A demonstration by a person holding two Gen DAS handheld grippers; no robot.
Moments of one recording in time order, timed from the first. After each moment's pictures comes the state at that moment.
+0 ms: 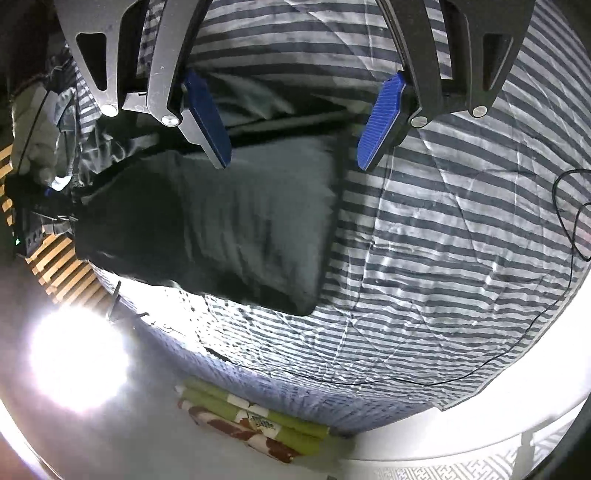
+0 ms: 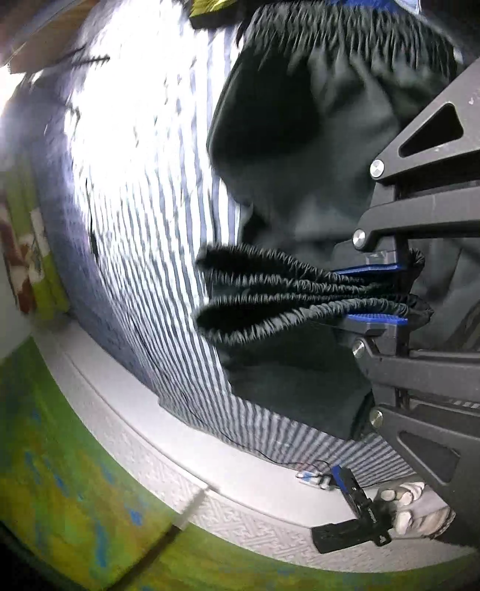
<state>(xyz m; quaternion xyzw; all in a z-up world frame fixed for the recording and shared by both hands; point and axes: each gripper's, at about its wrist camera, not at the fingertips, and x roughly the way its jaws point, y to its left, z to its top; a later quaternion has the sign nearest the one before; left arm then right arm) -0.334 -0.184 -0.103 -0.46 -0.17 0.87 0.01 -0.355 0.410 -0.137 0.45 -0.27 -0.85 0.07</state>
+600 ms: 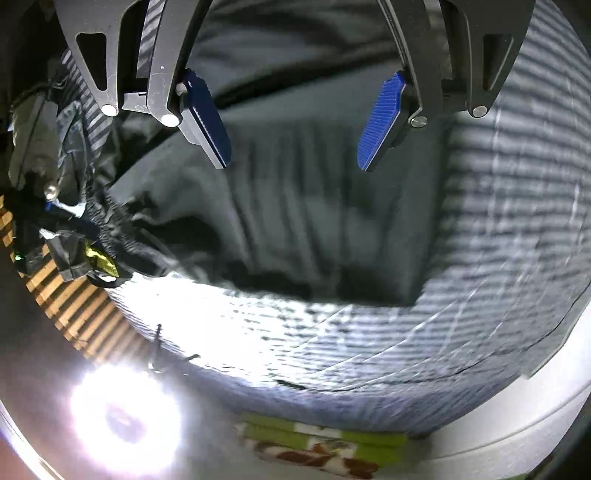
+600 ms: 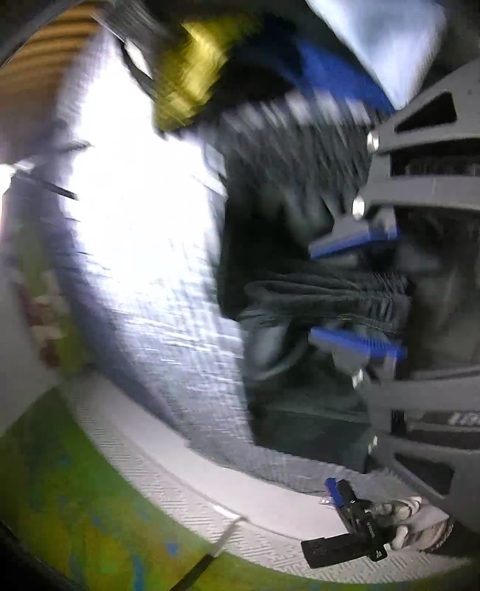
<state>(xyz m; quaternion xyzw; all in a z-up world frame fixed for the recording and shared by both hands) -0.435 -0.074 -0.112 -0.49 -0.09 0.86 0.11 -0.299 0.488 -0.141 0.42 -0.28 -0.86 -0.02</state>
